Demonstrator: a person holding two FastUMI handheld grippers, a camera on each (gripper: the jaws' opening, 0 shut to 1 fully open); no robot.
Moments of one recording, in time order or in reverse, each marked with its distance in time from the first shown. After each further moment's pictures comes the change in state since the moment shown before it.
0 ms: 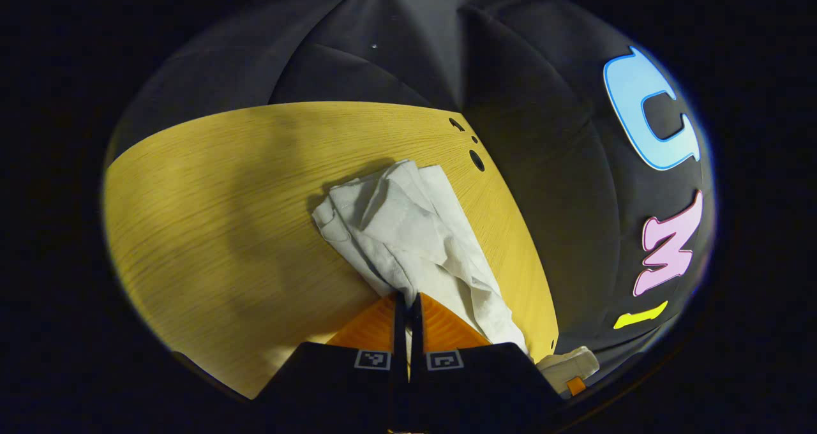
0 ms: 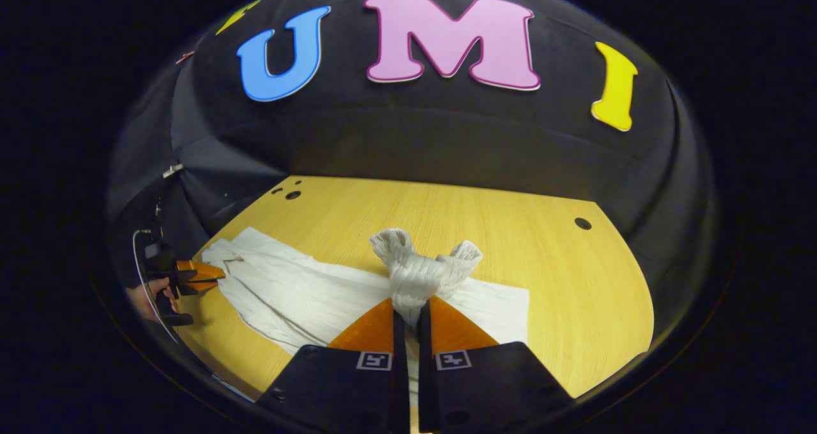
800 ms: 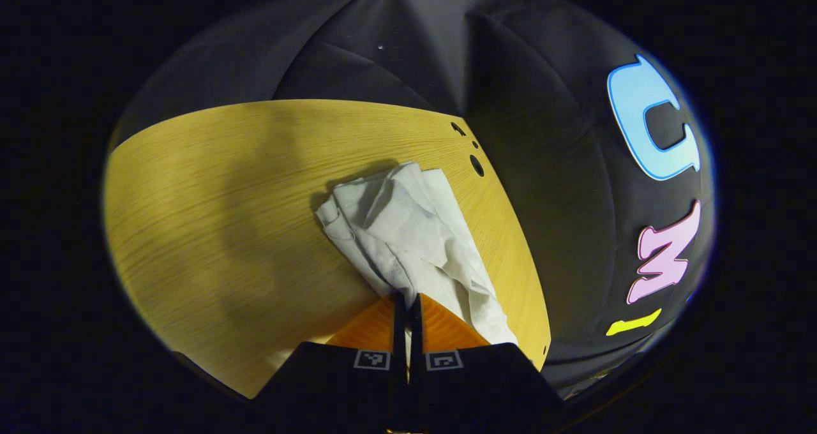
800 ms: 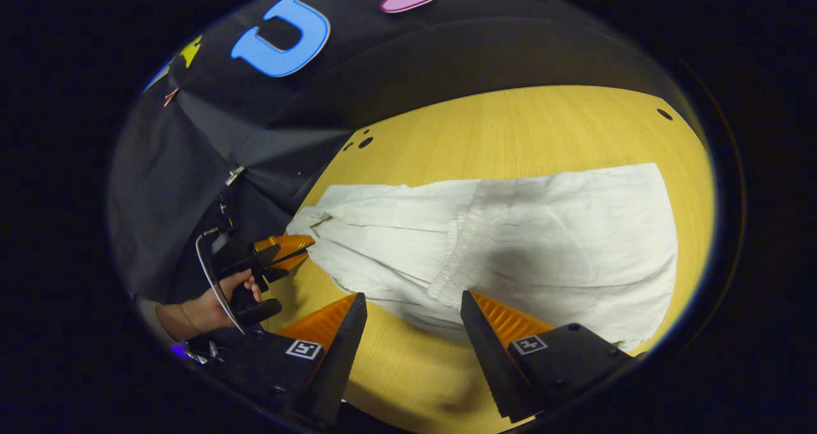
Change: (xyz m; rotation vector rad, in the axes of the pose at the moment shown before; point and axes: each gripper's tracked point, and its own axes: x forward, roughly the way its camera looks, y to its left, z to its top) left arm -0.001 0.000 0.001 -0.031 -0.006 -0.012; right arm -0.006 0.085 -0.073 0.366 0.236 0.353
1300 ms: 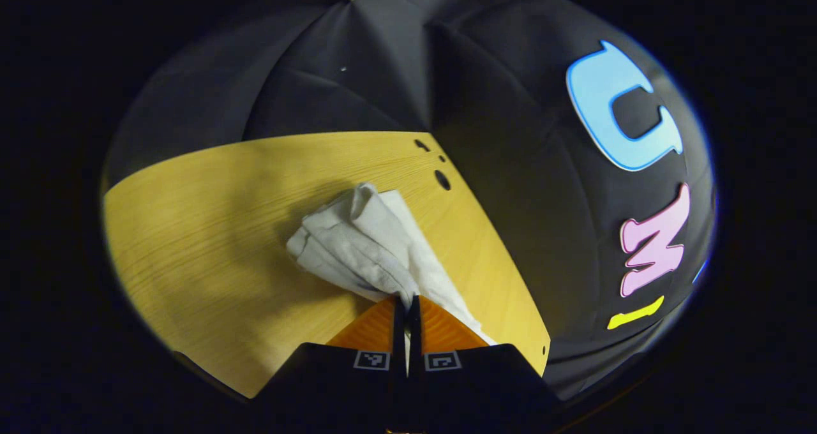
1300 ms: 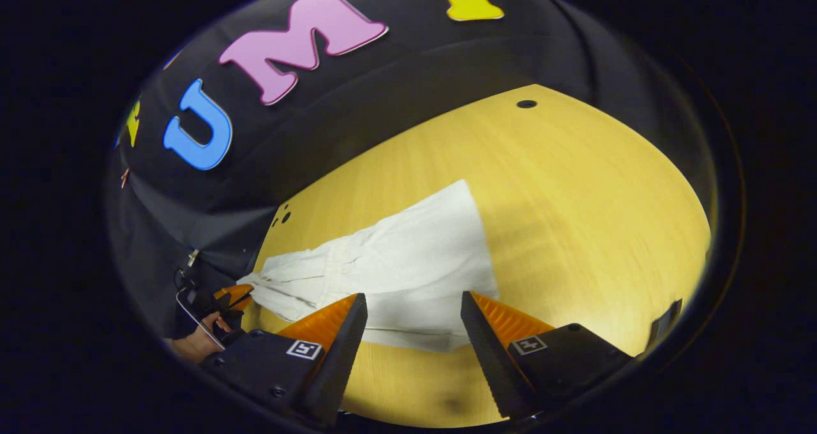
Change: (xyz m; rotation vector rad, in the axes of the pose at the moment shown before) left arm -0.022 -0.070 0.019 0.127 -0.091 -0.093; right arm -0.136 -0.163 0.018 0.245 -0.228 -0.274
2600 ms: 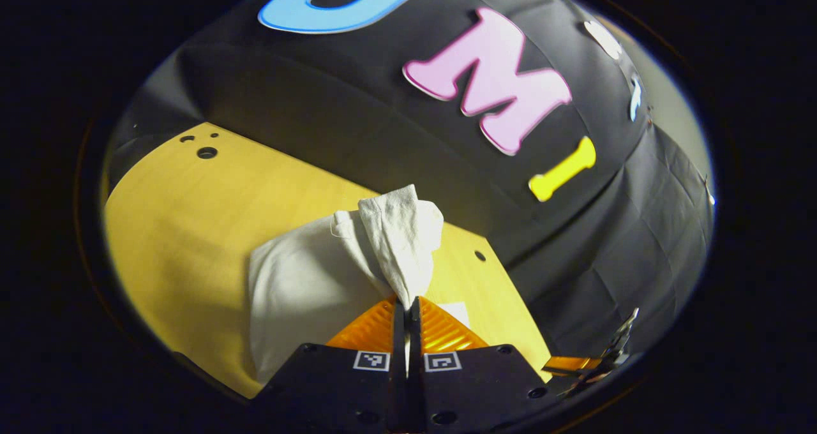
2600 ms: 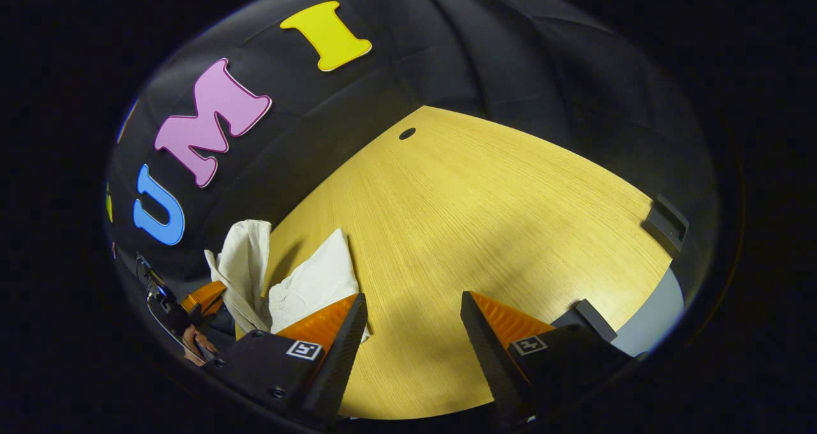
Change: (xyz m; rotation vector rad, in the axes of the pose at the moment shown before) left arm -0.011 -0.242 -0.233 0.600 0.287 -0.381; right arm -0.058 -0.133 0.016 0.232 -0.135 -0.152
